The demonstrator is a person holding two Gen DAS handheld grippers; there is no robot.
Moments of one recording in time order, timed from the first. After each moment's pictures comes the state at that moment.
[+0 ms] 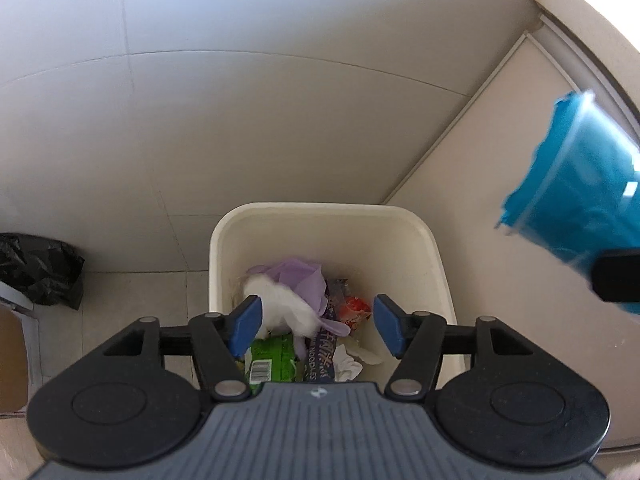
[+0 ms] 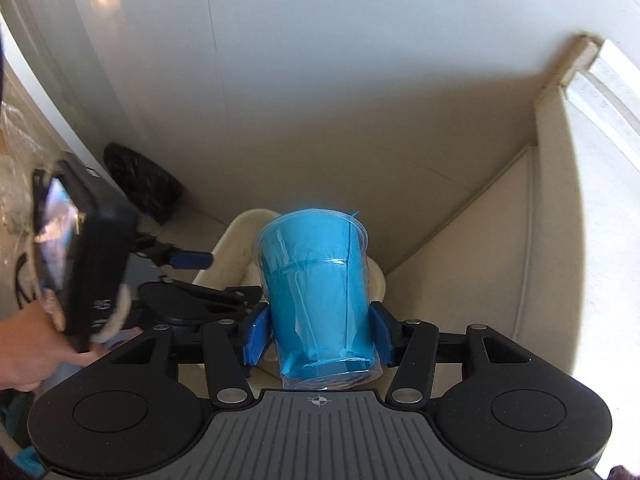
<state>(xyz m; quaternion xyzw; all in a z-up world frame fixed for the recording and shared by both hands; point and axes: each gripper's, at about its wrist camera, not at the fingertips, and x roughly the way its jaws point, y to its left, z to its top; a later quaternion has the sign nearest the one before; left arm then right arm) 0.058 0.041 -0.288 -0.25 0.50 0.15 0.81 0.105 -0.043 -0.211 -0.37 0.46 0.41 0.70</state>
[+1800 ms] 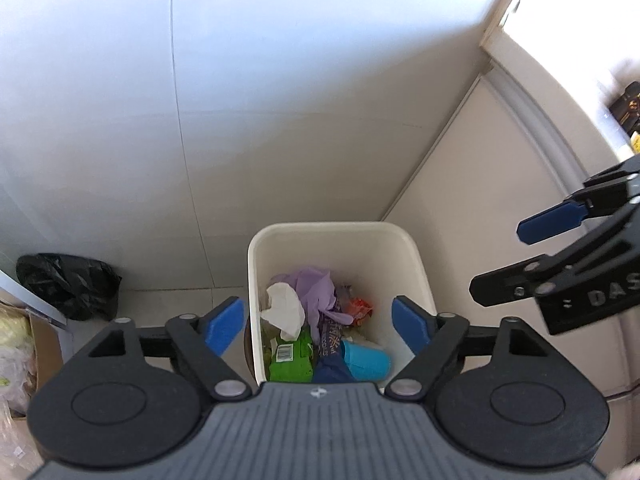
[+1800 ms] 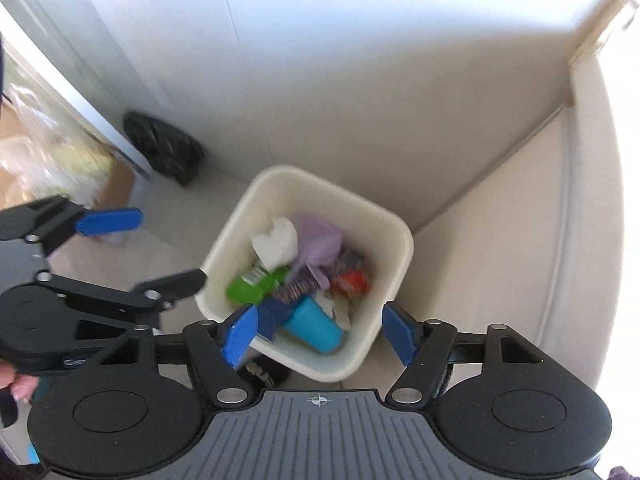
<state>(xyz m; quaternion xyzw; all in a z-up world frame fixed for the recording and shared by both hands) 0.015 0.027 -0.209 -0.22 0.47 0.16 0.84 0.103 -0.042 -0.213 -0.36 0.51 0.43 0.65</state>
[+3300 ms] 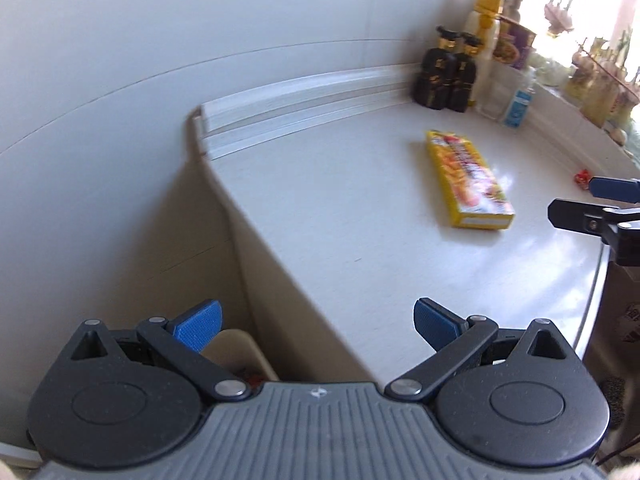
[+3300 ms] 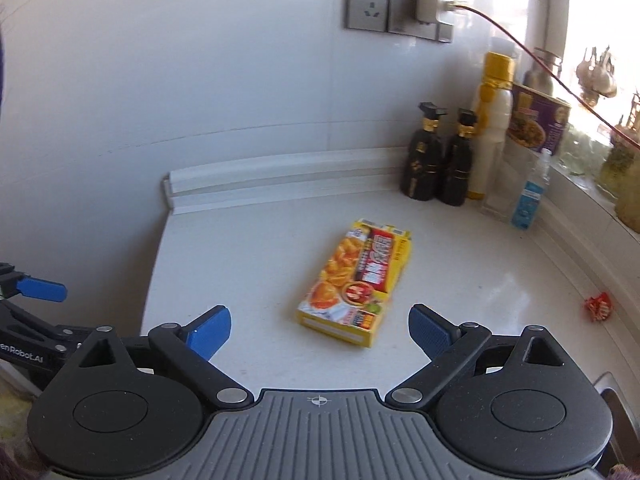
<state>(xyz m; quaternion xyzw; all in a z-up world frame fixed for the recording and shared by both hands) 0.123 -0.132 -0.052 -0.05 0.44 0.00 0.89 0.149 -0.347 -0.036 -0.10 0.32 0.23 0.91</state>
